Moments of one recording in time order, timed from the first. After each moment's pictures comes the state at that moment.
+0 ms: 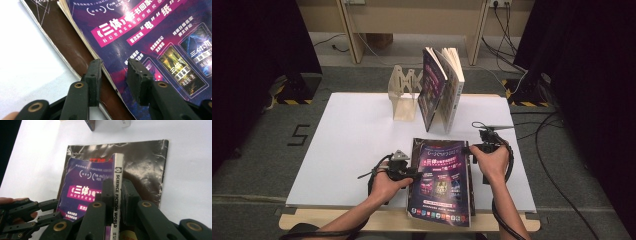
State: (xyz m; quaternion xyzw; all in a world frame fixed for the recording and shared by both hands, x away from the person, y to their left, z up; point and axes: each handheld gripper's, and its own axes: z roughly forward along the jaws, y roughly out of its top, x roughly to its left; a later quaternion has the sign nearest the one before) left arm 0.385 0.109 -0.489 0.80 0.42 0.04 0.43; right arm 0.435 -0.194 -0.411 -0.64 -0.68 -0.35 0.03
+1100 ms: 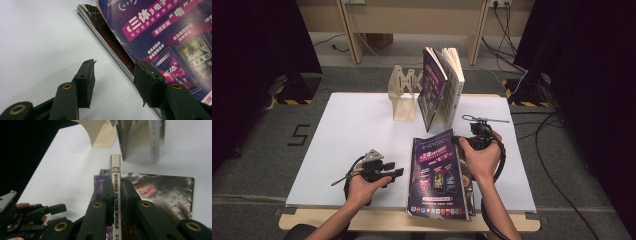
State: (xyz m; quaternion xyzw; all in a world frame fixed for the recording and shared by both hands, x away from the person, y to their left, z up) left arm 0.373 0.172 -0.482 0.75 0.45 0.08 0.47; right arm 0.414 -0.154 -0.362 -0.59 -0.68 -0.43 -0.04
